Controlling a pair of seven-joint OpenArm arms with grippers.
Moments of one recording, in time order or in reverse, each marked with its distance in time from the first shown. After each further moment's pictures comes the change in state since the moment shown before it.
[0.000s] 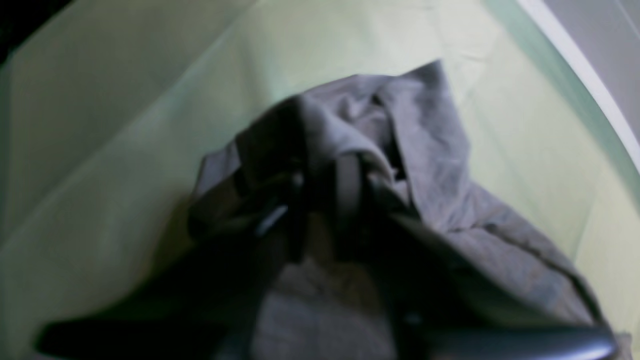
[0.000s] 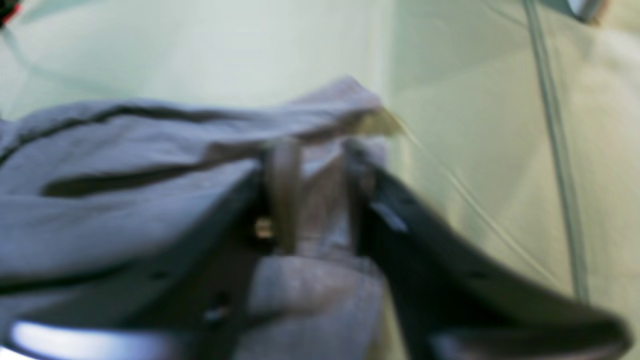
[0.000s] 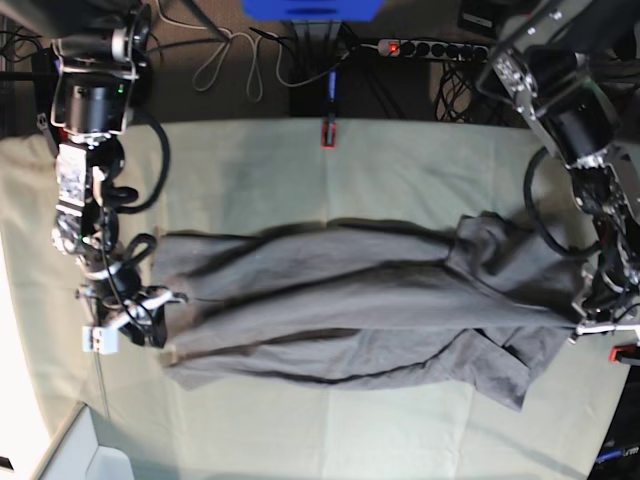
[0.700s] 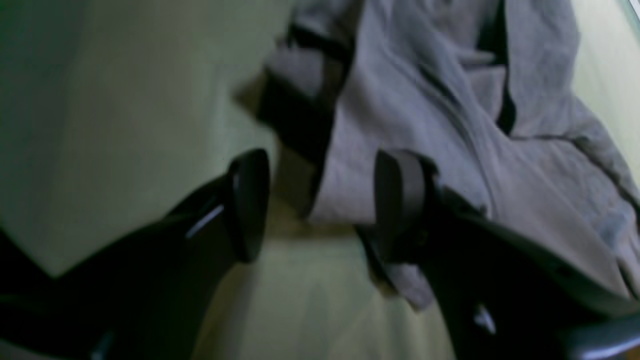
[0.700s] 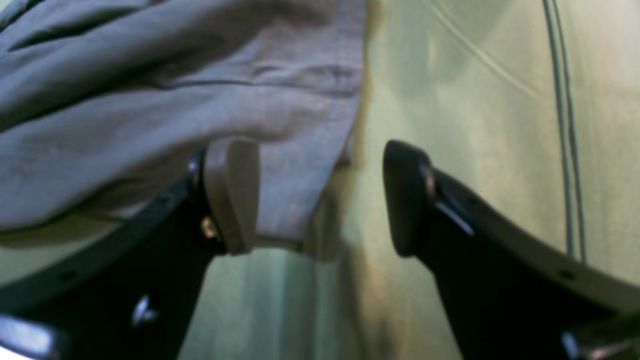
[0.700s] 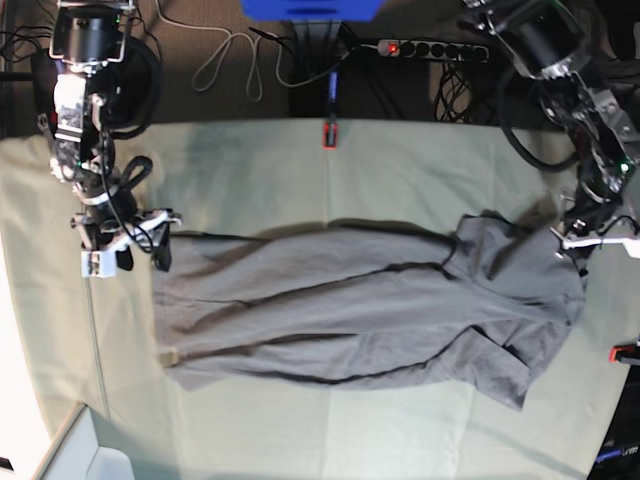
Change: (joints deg) left arm 17.2 8.3 -6.1 14.1 -0.5 -0.1 -1.7; right arm -14.6 1.2 0.2 6.8 0.2 0.0 0.5
